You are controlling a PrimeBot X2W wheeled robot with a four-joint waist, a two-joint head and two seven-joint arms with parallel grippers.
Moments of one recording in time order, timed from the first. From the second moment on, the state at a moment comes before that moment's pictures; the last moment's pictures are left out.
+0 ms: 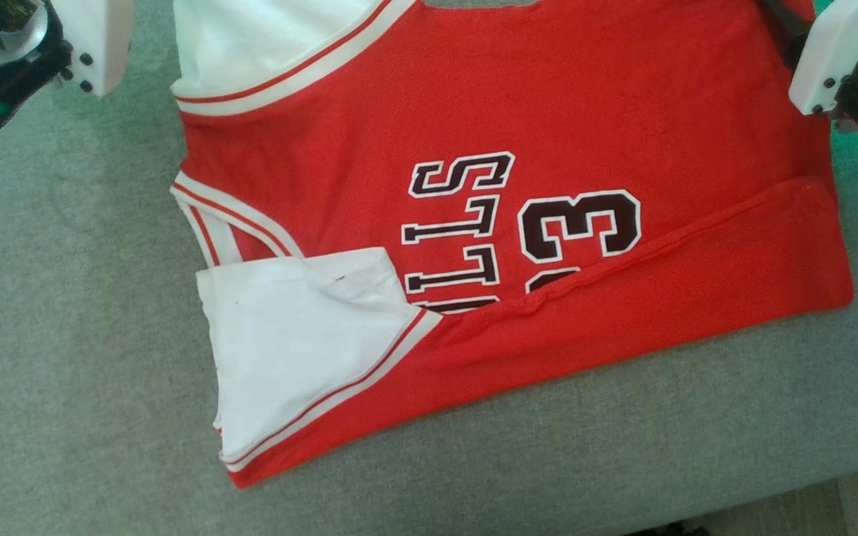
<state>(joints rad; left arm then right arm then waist) -1.42 0.66 -1.22 0.49 -0.99 -0.13 0.42 -1.05 -0.43 0.50 0.82 0.61 0.12 0.37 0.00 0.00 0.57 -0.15</state>
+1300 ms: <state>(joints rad) -1.45 0.65 -1.32 0.51 -1.05 -0.13 0.36 -1.12 -0.41 0.56 0.92 0.62 0.12 0.36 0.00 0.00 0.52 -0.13</state>
